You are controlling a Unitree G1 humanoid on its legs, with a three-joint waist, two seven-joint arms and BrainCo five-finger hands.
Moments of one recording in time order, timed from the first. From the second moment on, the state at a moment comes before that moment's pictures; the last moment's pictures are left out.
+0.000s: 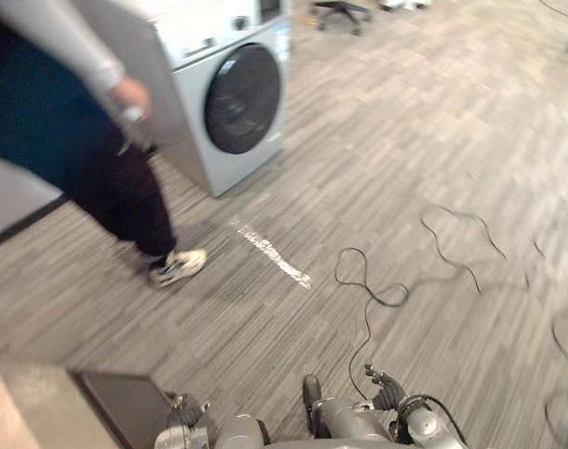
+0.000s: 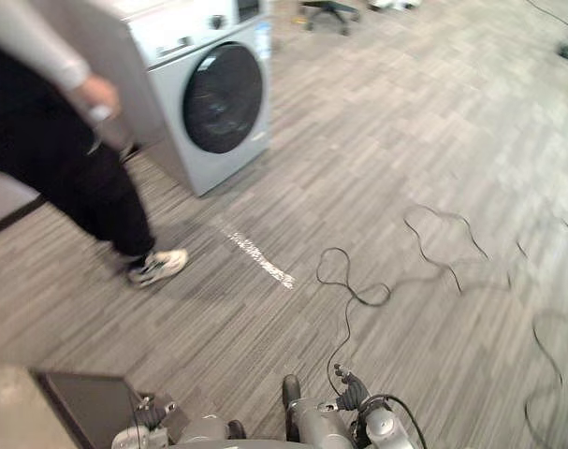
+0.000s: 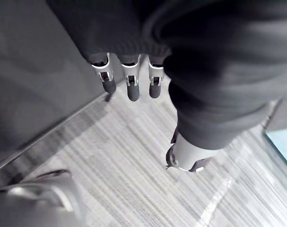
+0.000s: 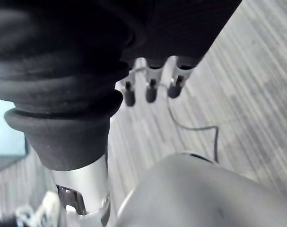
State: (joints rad) left arm 0.07 0.09 0.33 1.03 0.08 -0.08 0.11; right arm 0.04 -0.22 0.20 0.94 -0.27 -0.19 0.04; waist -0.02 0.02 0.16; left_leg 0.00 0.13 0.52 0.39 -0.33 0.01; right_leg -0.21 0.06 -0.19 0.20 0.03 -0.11
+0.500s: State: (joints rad) left arm 0.14 0.05 0.33 1.02 0.08 -0.07 0.11; right arm 0.12 -0.16 -0.02 1.06 -0.22 -0.19 0.02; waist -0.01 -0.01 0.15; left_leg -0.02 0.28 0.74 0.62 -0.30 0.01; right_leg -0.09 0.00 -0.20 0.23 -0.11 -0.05
